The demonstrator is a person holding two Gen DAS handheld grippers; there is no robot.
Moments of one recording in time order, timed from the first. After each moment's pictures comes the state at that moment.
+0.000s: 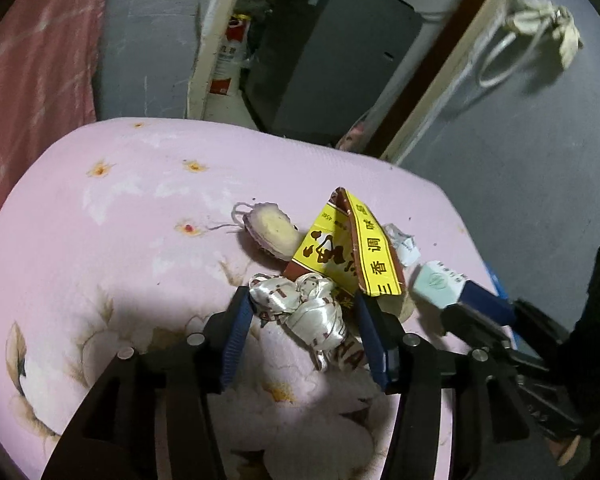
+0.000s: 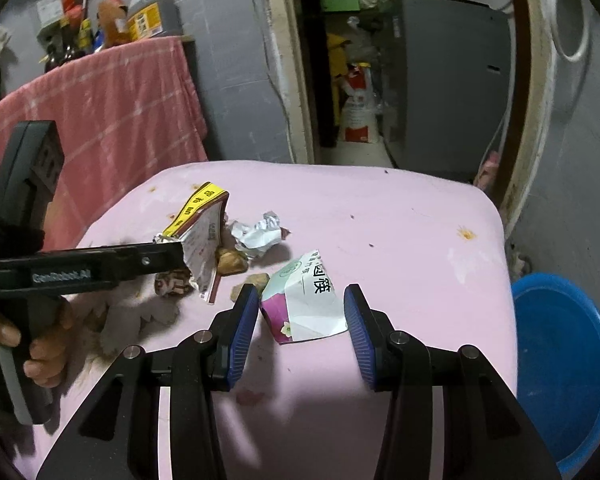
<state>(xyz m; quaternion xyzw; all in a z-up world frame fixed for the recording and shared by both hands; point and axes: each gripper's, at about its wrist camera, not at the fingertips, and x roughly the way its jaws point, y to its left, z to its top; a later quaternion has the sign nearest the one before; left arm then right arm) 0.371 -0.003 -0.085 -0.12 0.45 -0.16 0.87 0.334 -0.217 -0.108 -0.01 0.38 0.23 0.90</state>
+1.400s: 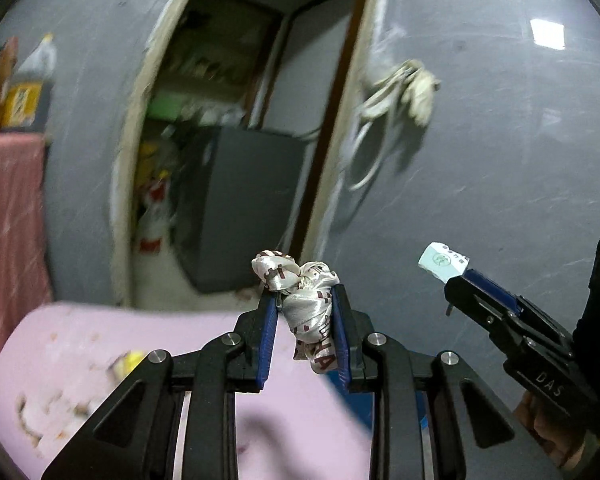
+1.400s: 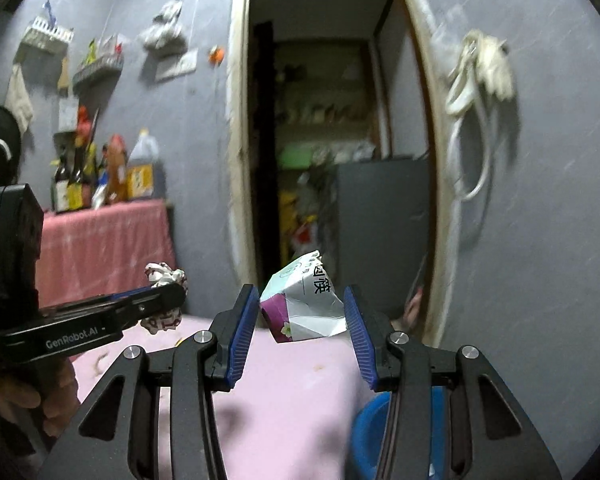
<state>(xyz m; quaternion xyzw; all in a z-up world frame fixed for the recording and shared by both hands) 0.249 -0.128 0.062 -0.09 0.16 -0.25 0.95 0.218 -0.324 0.039 0.01 0.09 0.13 0.99</state>
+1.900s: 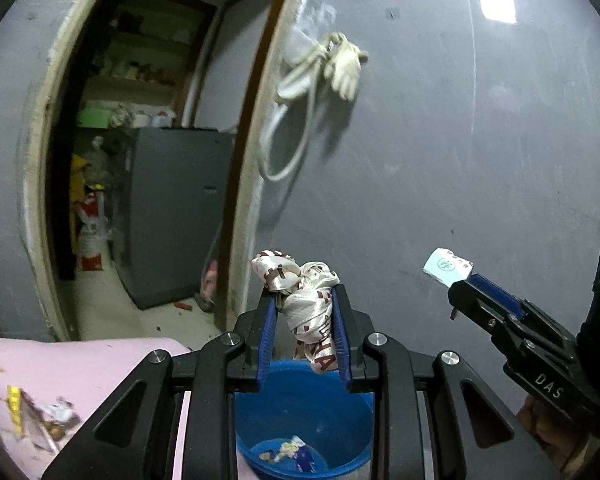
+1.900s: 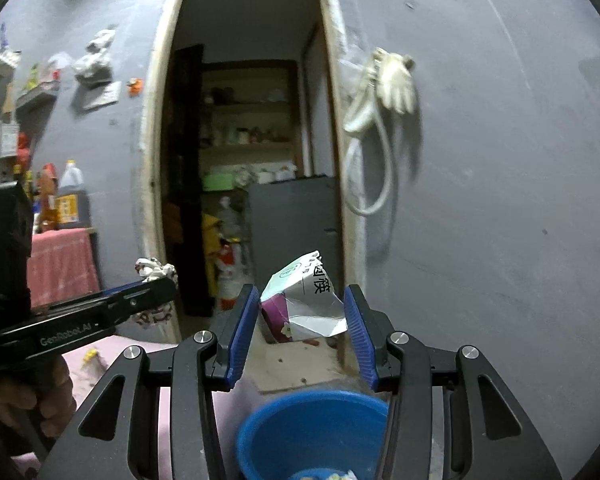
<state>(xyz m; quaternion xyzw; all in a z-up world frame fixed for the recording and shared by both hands) 0.280 -0.258 0.052 -0.05 0.16 -0.35 0.92 0.205 -0.446 0.024 0.04 0.08 0.01 1.00</state>
